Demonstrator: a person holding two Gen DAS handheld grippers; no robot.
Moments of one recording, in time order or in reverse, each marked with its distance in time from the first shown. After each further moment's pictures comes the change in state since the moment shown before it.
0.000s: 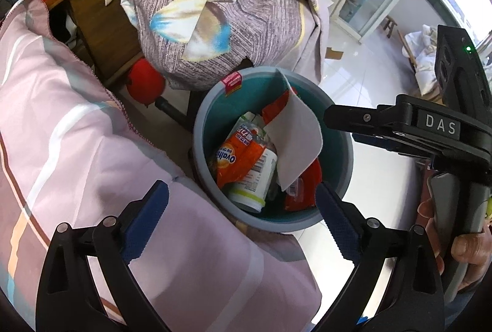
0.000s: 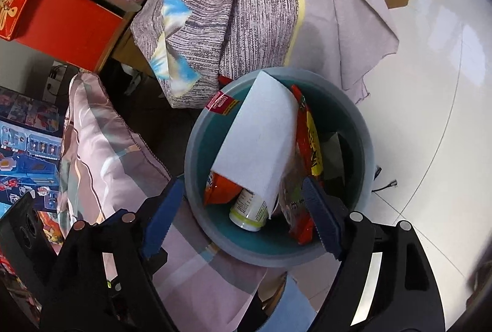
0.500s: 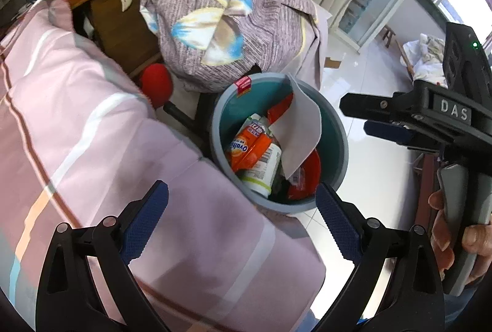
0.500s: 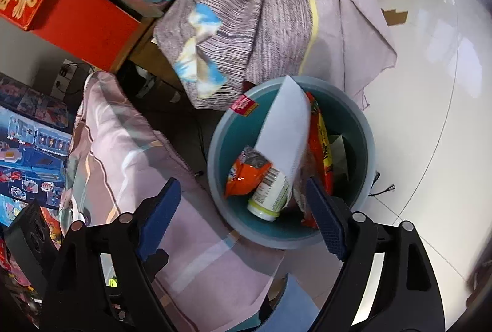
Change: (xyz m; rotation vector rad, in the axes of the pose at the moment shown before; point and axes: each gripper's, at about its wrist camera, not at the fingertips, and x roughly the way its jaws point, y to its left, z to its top) left arm -0.041 0.016 -0.025 -0.018 -0.059 0.001; right arm -0.036 0.034 -0.022 -0.036 -0.067 -0.006
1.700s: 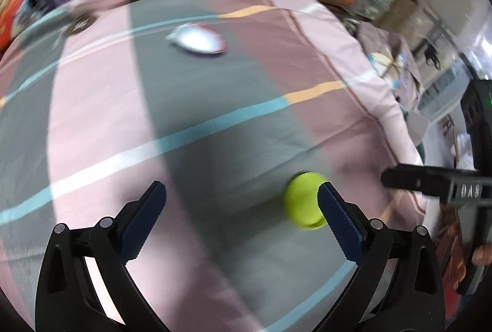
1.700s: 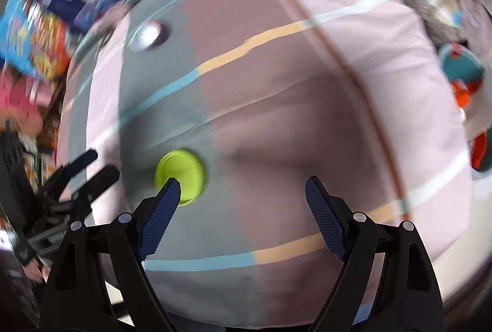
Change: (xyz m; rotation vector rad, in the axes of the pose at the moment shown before) left arm -0.178 0.260 -0.241 -0.453 -0.157 0.229; right arm 0.081 0.268 -0.233 -0.567 0.330 0.026
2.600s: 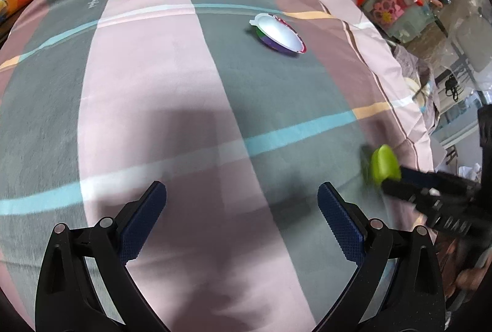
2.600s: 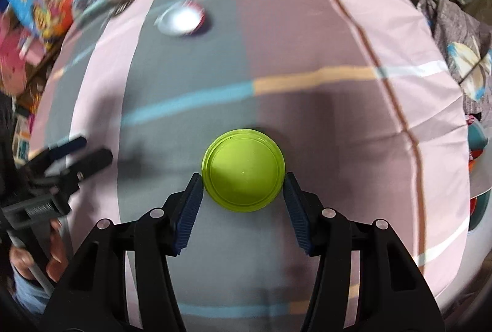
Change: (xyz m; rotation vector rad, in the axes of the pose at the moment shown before) left arm 0.019 0.067 0.009 -0.125 0.024 0.014; right arm 0.035 0.058 0.033 -0.178 -0.053 -0.120
